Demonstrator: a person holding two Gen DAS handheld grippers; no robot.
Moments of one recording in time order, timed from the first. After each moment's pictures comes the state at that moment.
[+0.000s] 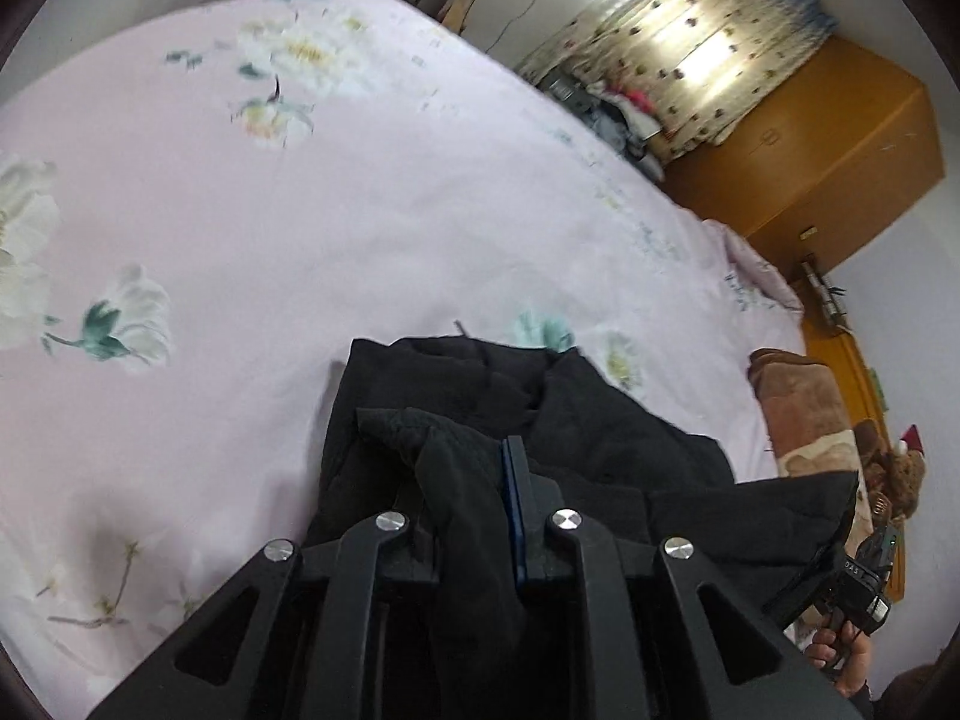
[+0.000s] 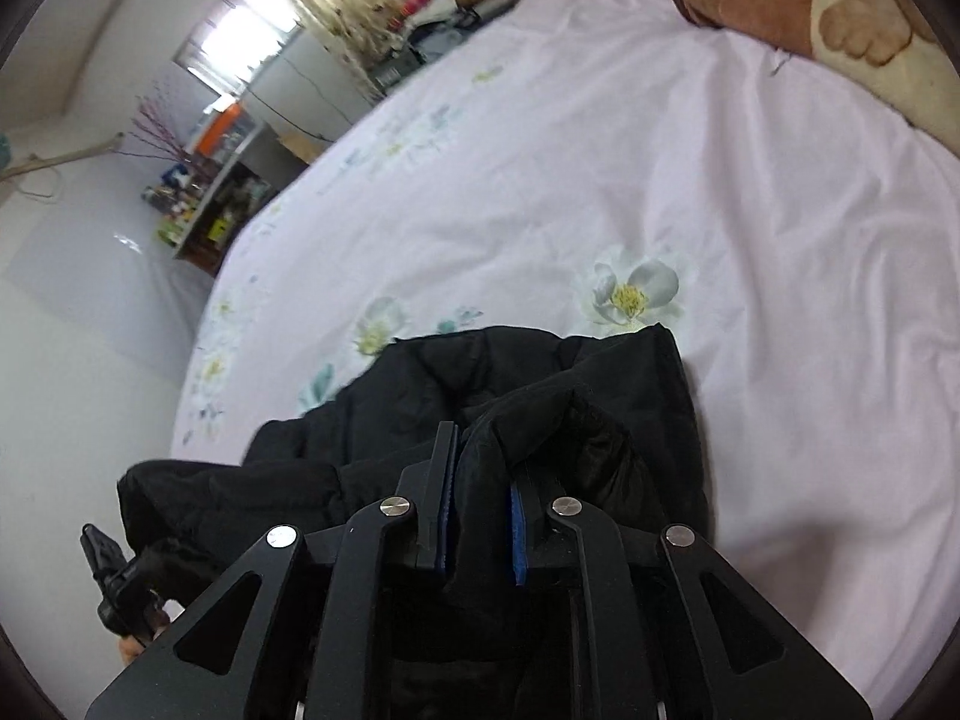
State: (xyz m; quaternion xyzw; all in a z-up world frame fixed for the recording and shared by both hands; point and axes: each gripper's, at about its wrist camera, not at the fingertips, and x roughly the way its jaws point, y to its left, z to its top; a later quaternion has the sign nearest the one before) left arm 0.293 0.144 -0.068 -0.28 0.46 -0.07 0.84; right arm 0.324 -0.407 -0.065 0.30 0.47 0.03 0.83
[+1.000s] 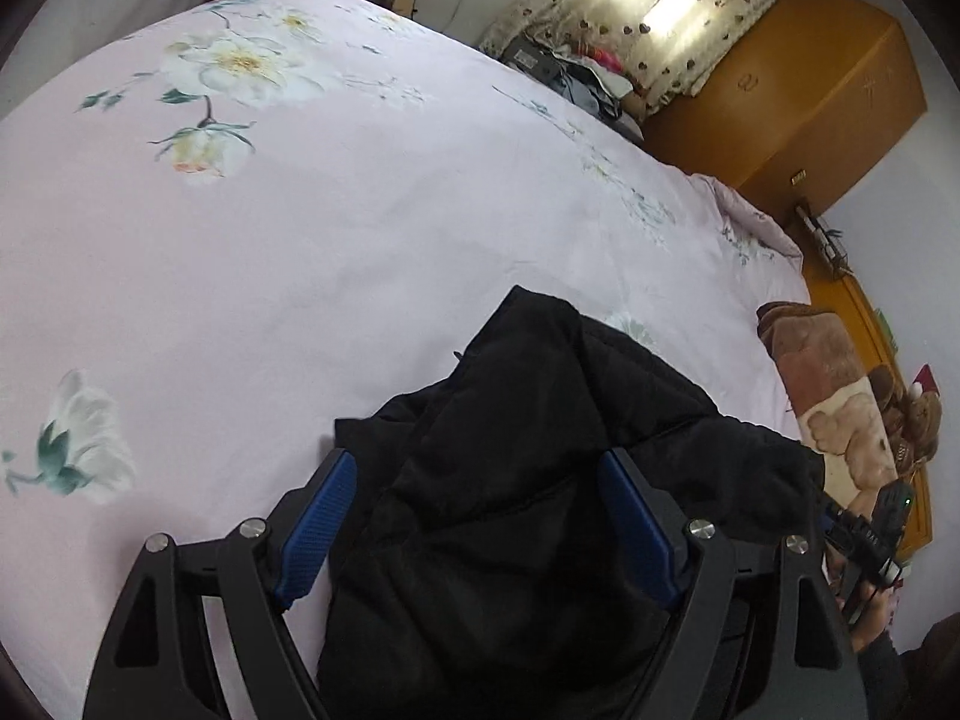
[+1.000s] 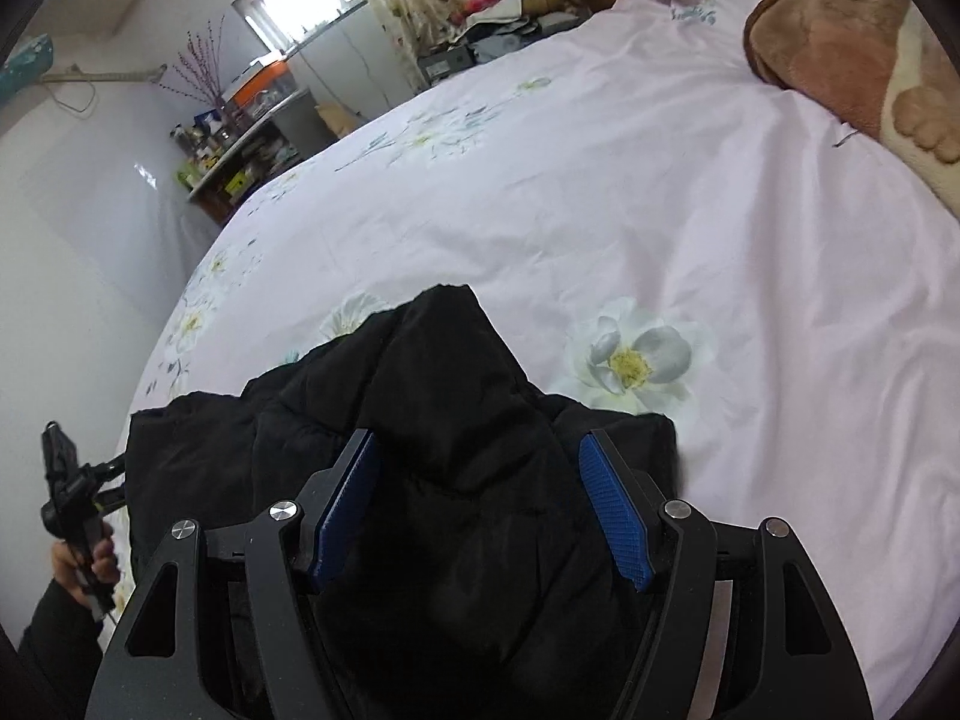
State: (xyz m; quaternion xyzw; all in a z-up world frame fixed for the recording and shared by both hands) left arm 0.346 0.141 -0.076 -0.22 0.47 -0.12 0.85; right arm 0.351 -0.421 -0.081 0.21 0.45 0.09 0.86
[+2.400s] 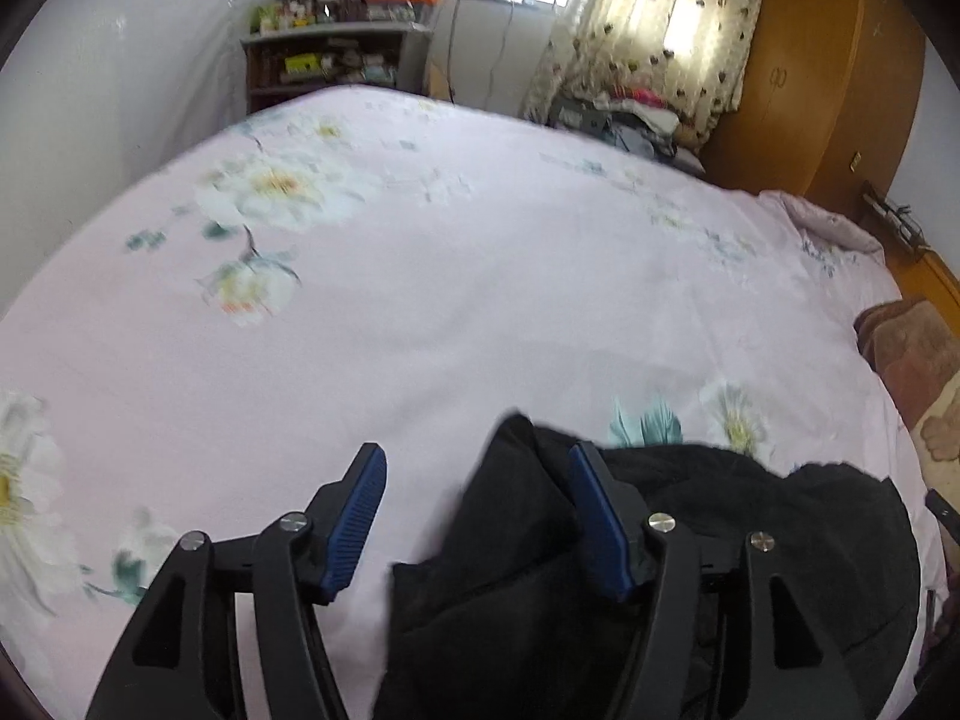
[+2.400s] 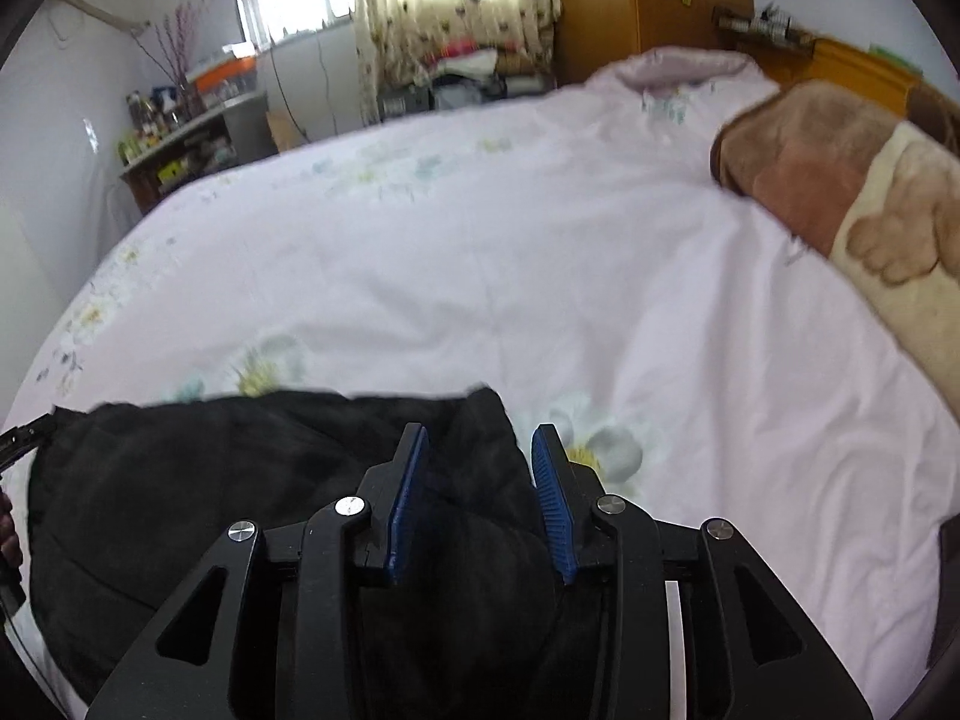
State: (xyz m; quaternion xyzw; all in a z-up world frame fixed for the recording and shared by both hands) left arm 0.365 0.120 -0.048 -0.10 0.39 0.01 0.91; right arm 0.360 -0.377 -0.059 0.07 0.39 -0.03 0.92
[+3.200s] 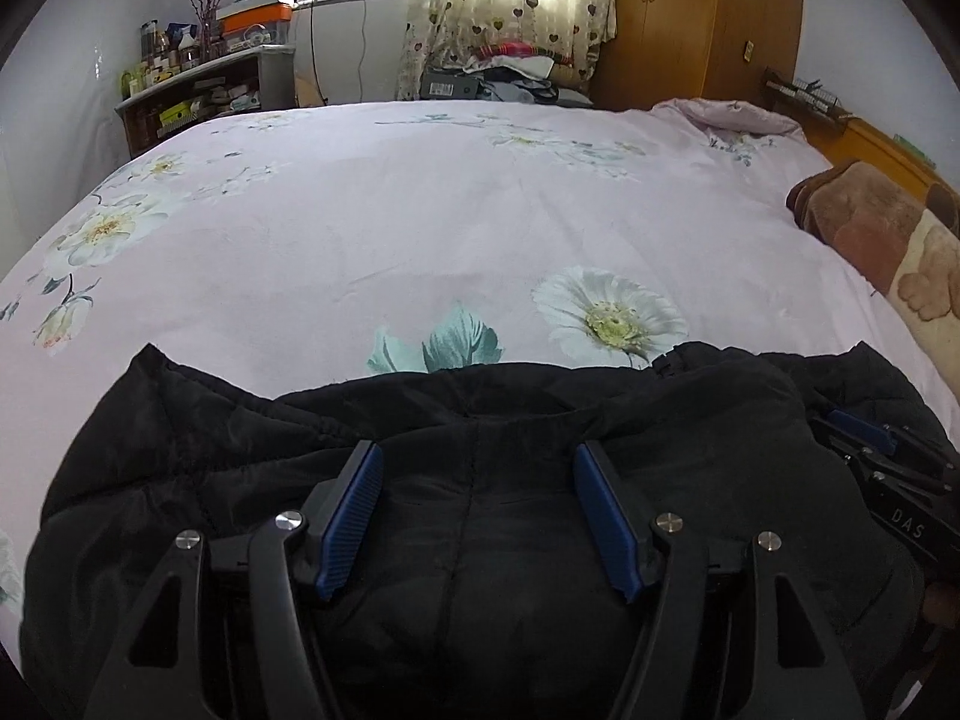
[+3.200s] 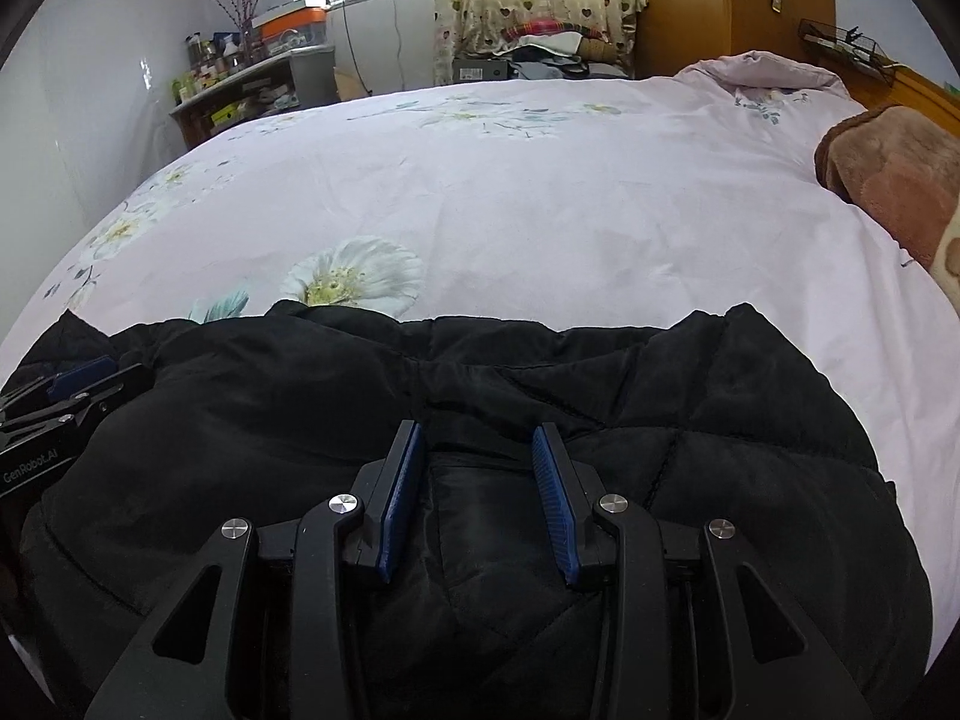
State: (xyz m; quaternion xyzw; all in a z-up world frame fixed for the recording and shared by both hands) left arm 0.380 -0.029 -0.105 0.01 0.41 -0.09 0.91; right arm 0.396 -0.289 -0.149 0.03 0.42 0.03 0.91
